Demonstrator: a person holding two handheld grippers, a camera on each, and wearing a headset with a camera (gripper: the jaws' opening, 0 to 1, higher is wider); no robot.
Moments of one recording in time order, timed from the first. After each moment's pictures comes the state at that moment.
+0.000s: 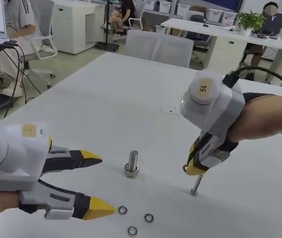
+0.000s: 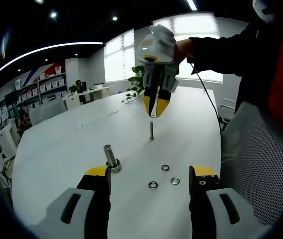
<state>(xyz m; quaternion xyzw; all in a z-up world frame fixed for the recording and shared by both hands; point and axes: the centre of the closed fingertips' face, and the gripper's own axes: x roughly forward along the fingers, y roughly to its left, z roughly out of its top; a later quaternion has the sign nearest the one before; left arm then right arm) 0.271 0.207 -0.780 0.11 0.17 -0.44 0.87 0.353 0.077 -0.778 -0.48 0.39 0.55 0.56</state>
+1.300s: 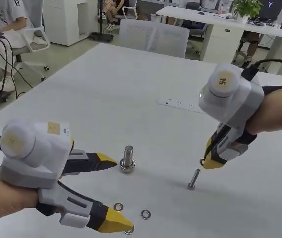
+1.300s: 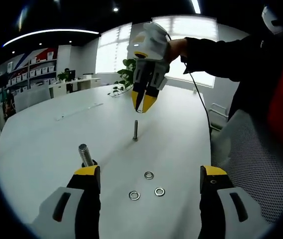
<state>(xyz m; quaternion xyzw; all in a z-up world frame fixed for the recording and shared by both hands) 0.270 0.170 -0.794 0.05 0.22 -0.49 0.84 0.370 0.048 -0.792 -0.47 0.42 0.53 0.56</state>
